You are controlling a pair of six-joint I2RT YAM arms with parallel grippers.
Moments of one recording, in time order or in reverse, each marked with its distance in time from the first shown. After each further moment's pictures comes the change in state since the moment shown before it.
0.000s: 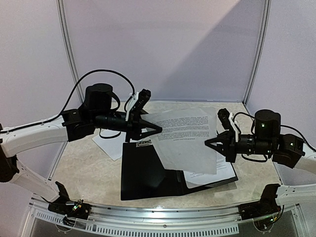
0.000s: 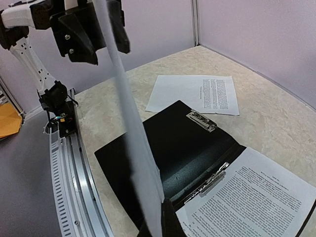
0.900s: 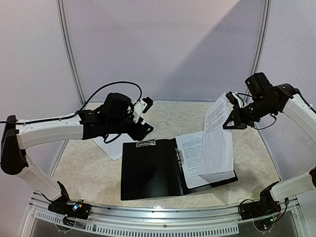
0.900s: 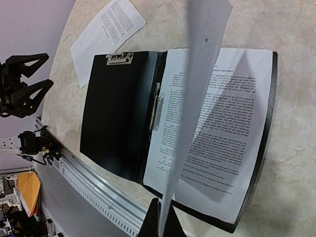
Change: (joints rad) left arm 0.021 0.166 0.039 -0.192 -0.726 -0.061; right arm -0.505 0.466 0.601 -0.808 -0.187 0.213
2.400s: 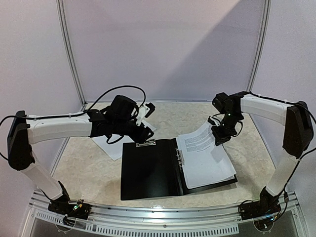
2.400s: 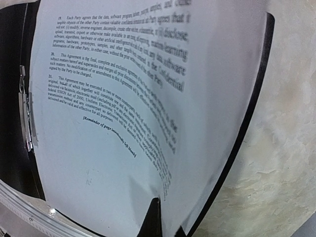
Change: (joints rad) left arm 0.037 0.098 0.031 -0.053 0.055 -0.026; right arm 0.066 0.486 0.029 0.023 0.320 -0.147
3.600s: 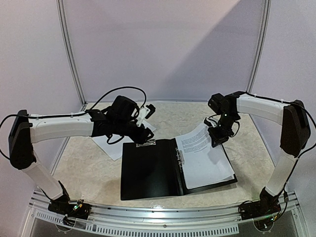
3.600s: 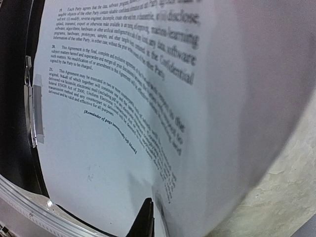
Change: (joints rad) left arm 0.011 0.019 0.003 -0.008 0.027 0.000; right arm 0.040 0.034 0.034 -0.025 -0.009 0.003
